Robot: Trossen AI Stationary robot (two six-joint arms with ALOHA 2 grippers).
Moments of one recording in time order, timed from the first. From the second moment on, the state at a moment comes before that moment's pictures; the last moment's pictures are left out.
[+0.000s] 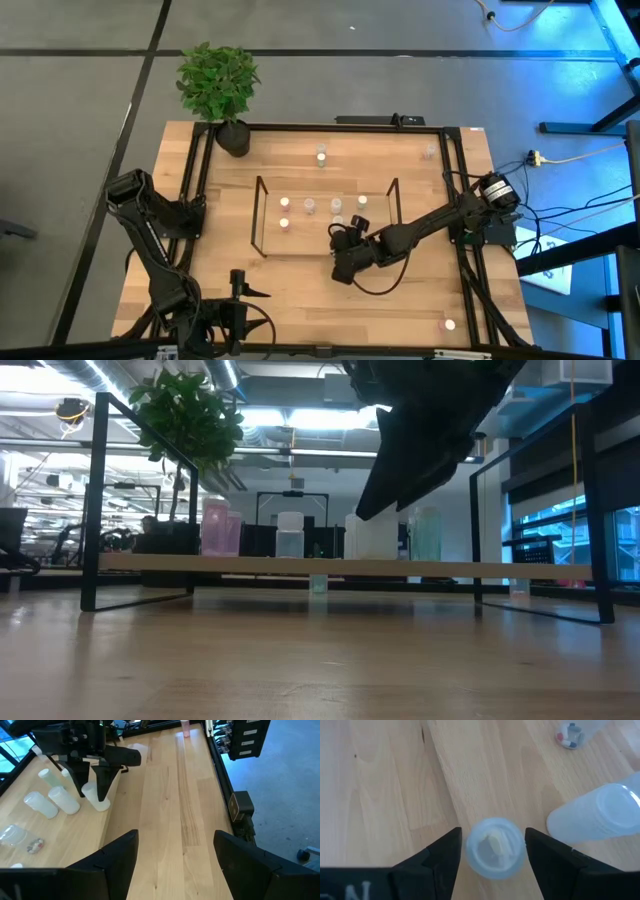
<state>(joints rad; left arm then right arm) -1.04 1.63 1.25 -0.56 -0.94 -0.67 0.40 1.83 1.24 -0.46 0.45 0.60</state>
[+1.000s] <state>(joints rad) -1.04 1.63 1.25 -0.56 -0.93 -0.67 0.53 1.65 1.24 -0.48 0.70 0.48</state>
